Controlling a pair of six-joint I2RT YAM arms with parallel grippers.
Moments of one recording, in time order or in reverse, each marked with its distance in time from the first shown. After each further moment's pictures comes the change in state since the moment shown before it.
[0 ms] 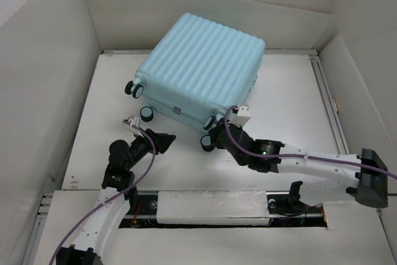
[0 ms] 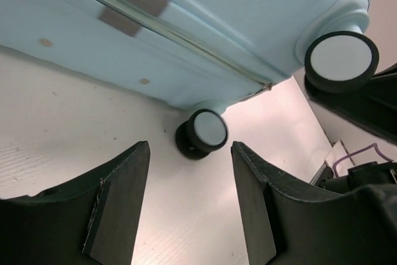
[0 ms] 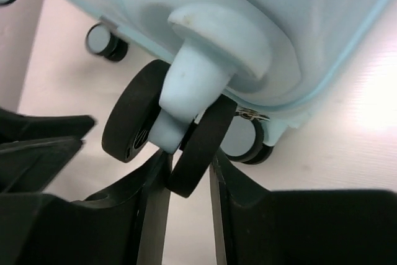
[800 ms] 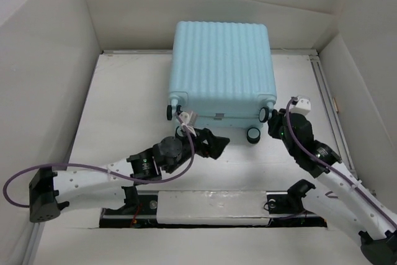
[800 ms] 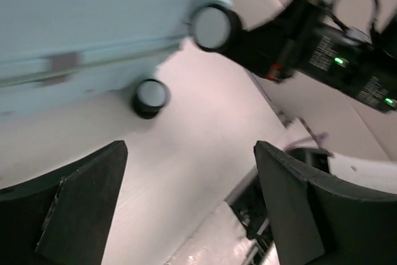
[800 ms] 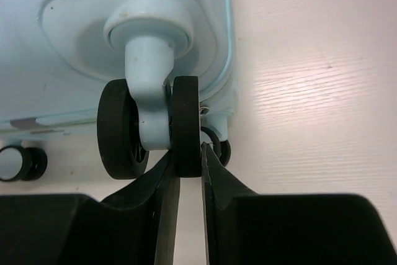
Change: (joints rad) left arm -1.074 0.518 0.548 -0.003 -0.894 0.040; right arm -0.595 -0.573 -0.220 -0.291 -0.213 -0.349
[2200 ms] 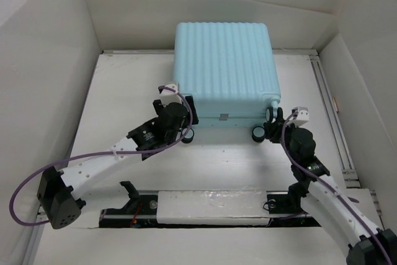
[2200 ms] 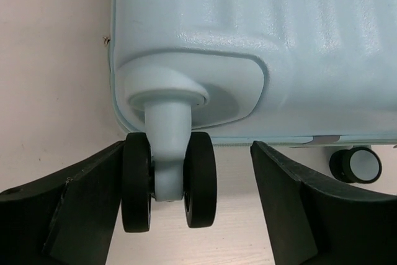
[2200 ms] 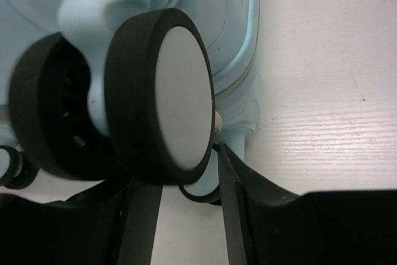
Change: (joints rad) left arm 0.365 0.131 0.258 -0.545 -0.274 0.027; right arm -0.271 -0.163 -0.425 0.510 -0.349 -0.164
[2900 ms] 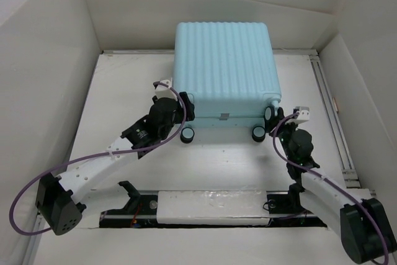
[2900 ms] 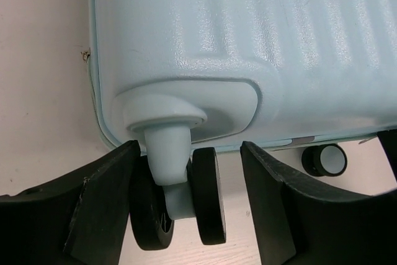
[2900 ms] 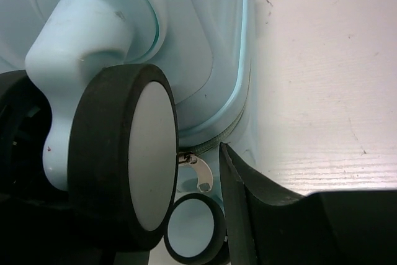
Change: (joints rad) left arm 0.109 -0.024 -0.027 0.086 0.204 0.023; right arm -0.079 0.297 -0.124 0.591 -0.031 -0.047
